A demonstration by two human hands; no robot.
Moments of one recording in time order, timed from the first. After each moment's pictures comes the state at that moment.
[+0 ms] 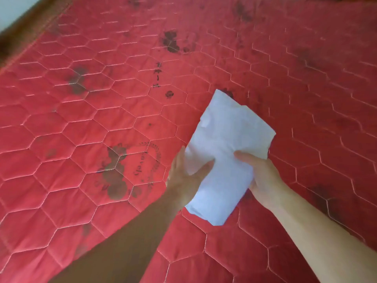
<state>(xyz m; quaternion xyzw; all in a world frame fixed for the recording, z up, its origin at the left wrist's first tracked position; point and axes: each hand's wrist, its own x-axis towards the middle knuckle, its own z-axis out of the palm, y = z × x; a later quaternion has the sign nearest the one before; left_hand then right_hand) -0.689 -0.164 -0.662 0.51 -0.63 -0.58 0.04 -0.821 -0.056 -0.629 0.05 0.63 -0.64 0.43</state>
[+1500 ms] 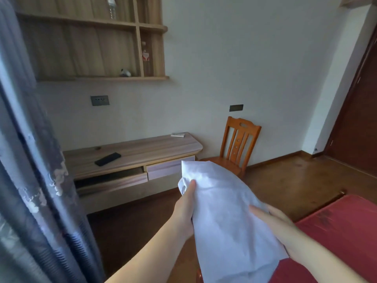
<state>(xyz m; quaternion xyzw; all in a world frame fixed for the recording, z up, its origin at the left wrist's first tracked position) 0.105 -0.469 -0.152 0.47 -0.21 -0.65 0.56 -0.125 -0.461 -0.134 -0.50 0.51 -0.40 0.57</state>
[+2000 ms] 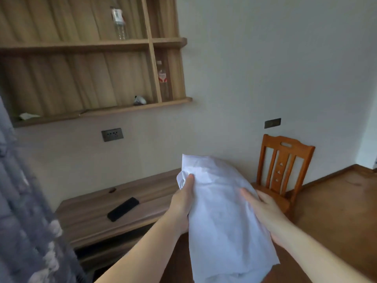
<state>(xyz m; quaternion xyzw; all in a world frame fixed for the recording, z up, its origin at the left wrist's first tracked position) 0.308 -0.744 -0.073 0.53 -0.26 -0.57 0.57 0.103 -0.765 -0.087 -0.53 0.44 -0.46 0.57</state>
